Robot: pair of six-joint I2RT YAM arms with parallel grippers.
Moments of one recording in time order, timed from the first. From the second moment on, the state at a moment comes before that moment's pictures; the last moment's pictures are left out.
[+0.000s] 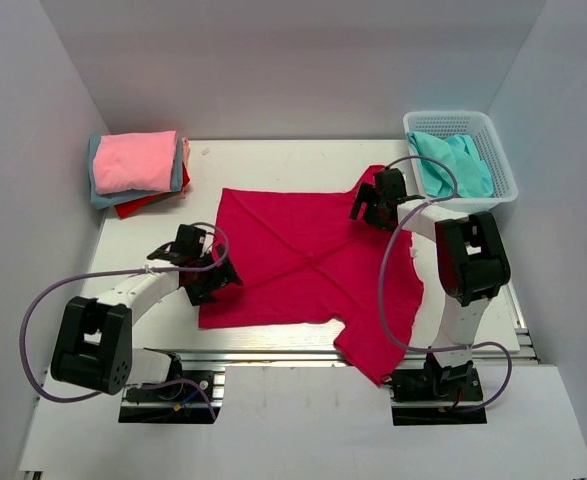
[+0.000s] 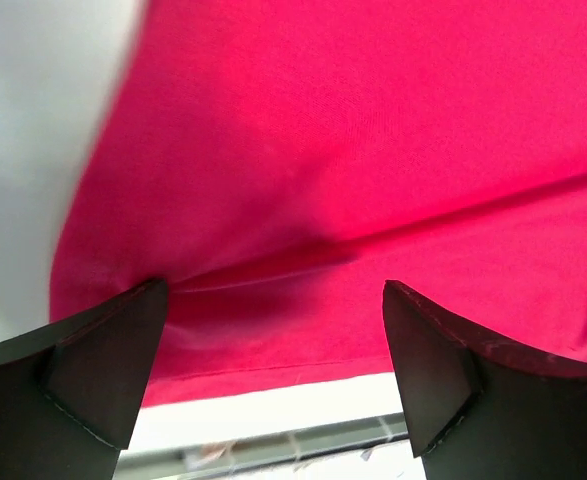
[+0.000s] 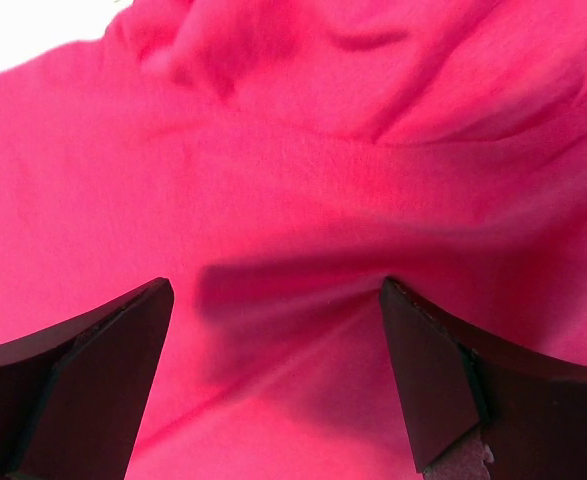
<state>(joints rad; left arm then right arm) -0.24 1.33 0.64 -0.45 0.18 -0.68 0.29 1.91 1.18 -0.16 0.07 0.51</state>
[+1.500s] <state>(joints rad) -0.16 2.32 1.84 -0.38 0.03 -0.37 0.25 2.55 2.18 -0.34 -0.11 0.39</state>
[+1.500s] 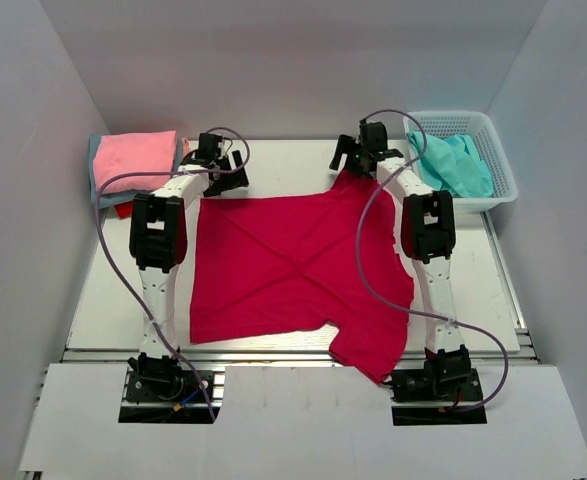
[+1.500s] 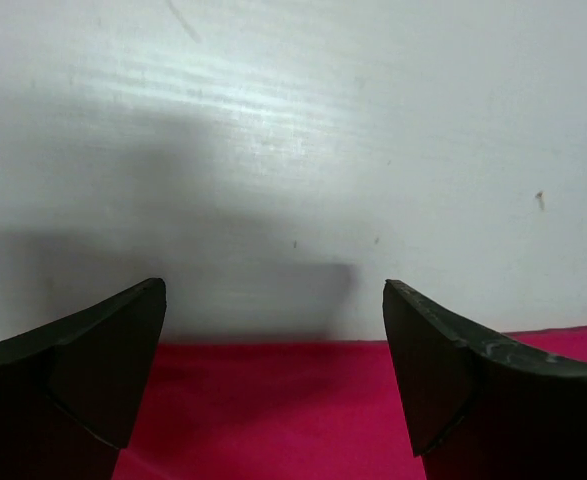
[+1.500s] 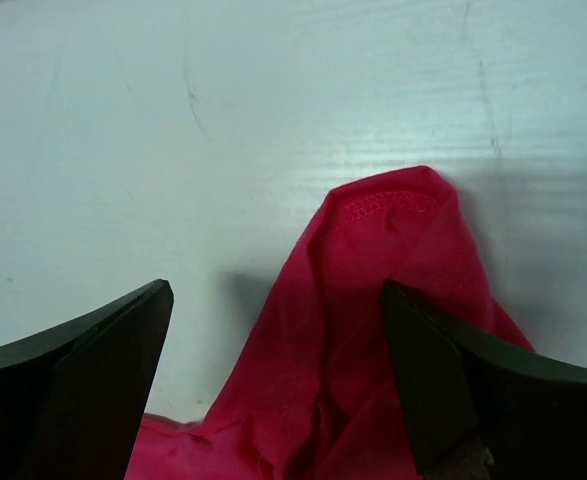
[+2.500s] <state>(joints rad) -0.12 2.57 2.20 -0.24 0.14 -0.30 0.23 2.41 2.01 -0.06 -0.27 0.15</state>
